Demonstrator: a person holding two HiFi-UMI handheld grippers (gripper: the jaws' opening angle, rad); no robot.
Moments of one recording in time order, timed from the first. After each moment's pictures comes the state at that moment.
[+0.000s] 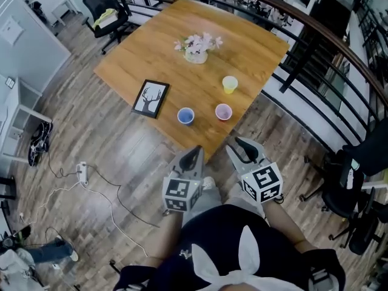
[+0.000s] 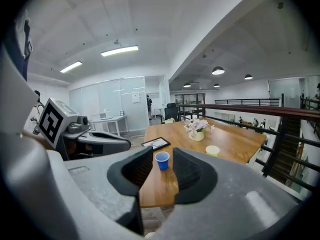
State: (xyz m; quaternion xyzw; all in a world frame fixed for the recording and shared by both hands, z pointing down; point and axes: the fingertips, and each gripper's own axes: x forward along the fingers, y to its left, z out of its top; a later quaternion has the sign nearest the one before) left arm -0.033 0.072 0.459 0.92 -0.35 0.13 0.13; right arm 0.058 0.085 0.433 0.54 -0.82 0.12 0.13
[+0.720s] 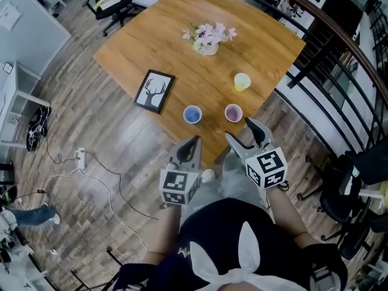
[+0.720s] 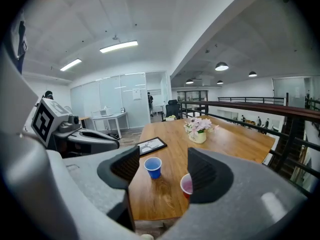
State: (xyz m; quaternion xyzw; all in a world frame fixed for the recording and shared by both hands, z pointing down) left arm -0.051 -0.006 0.476 0.90 -0.37 0.14 0.14; right arm 0.060 -0.014 0.453 0.52 -0.83 0.13 0.14
